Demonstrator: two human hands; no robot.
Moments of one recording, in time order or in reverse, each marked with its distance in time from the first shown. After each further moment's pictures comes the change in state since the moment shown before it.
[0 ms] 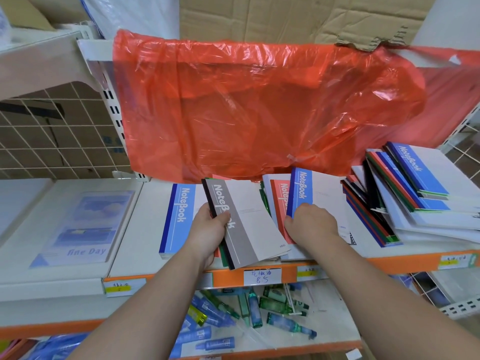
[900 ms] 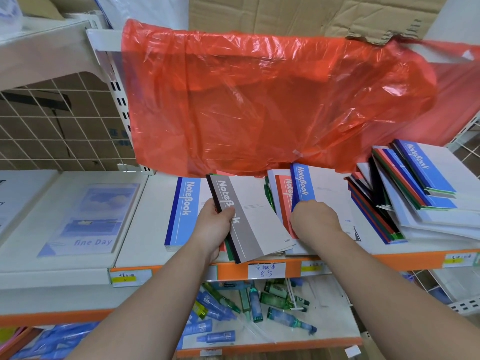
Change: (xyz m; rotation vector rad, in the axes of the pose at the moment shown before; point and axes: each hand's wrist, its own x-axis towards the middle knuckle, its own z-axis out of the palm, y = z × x) left_hand -0.004 -0.001 -0.001 -0.024 -0.003 -0.007; right_hand -0.013 -0.012 -0.020 -0.229 -0.124 -0.127
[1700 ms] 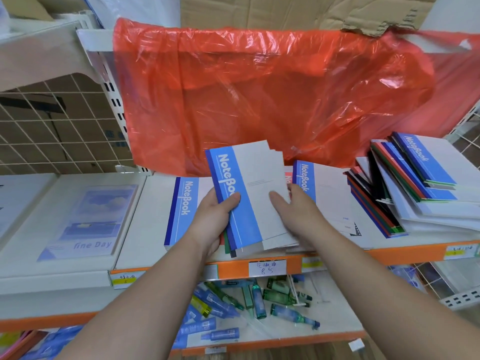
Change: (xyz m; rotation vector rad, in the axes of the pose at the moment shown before) left_hand 0.001 0.011 0.003 -0.110 -0.164 0.085; right_hand -0.012 -0.017 -0.002 1.046 0.065 -0.068
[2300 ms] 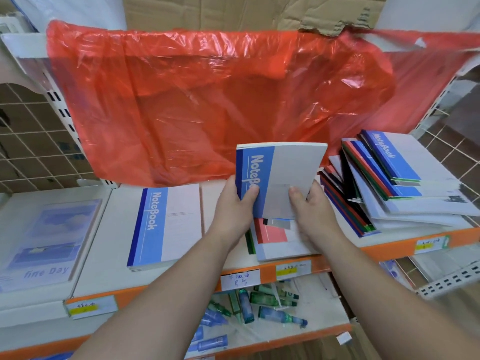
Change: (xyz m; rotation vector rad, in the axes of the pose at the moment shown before) left_hand 0.021 -0.003 0.091 0.341 -0.008 0.242; right_hand 0.008 0.046 -0.055 0.402 0.255 -0.121
